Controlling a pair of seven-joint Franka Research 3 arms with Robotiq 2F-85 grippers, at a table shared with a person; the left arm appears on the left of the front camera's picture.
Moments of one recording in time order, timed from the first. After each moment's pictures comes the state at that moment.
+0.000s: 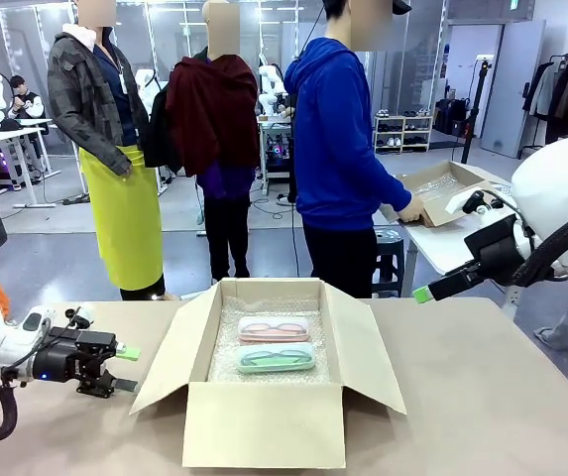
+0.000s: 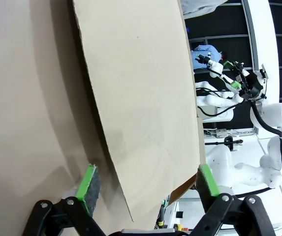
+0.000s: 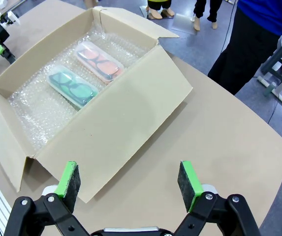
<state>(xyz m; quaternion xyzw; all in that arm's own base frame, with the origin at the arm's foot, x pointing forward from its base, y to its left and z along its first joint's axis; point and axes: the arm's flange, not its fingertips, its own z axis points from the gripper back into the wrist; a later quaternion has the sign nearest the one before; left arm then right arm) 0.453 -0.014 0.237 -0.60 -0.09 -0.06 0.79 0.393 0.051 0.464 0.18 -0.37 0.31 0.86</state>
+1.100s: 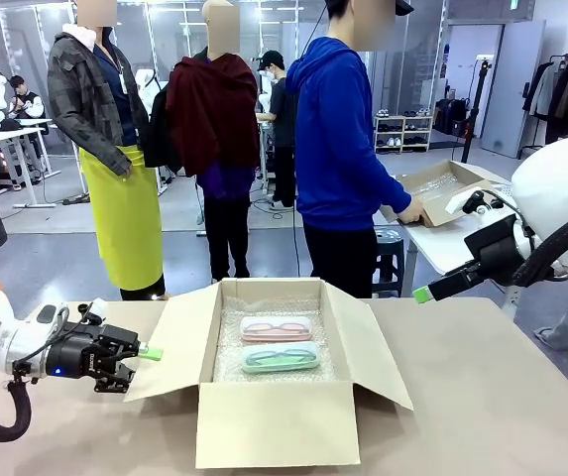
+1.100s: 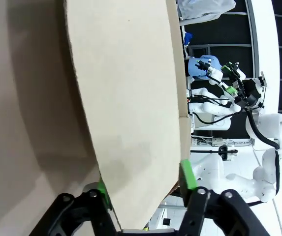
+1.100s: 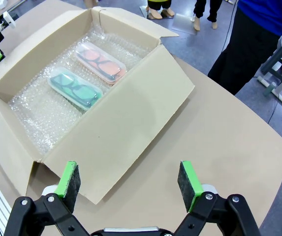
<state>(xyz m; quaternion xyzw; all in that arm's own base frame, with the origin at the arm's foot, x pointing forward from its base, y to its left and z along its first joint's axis) 0.431 -0.051 0.265 -0.60 -0.08 -0.03 0.80 0.393 0.051 0.464 0.18 -0.37 0.31 0.86</state>
